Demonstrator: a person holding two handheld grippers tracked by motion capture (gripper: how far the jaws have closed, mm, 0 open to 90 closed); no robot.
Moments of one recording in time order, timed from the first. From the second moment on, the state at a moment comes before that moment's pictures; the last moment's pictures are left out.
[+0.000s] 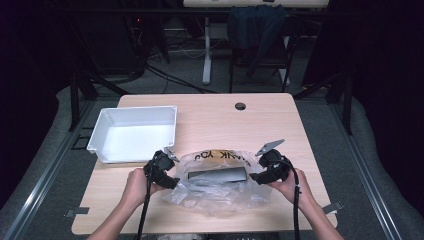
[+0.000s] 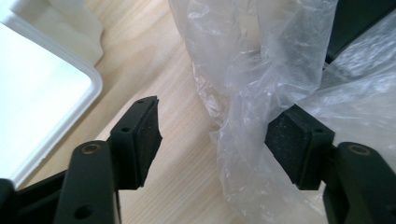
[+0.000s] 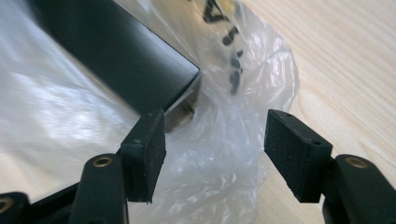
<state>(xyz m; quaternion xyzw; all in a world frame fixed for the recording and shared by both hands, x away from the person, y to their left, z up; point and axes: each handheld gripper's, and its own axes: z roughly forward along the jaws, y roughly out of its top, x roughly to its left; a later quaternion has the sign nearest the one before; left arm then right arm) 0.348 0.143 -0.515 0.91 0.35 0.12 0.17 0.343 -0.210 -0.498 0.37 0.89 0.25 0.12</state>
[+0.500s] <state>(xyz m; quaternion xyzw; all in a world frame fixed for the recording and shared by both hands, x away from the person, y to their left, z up) 0.344 0.163 -0.479 0.89 0.36 0.09 0.25 0.330 -0.188 -0.519 0.35 0.92 0.20 0.04</state>
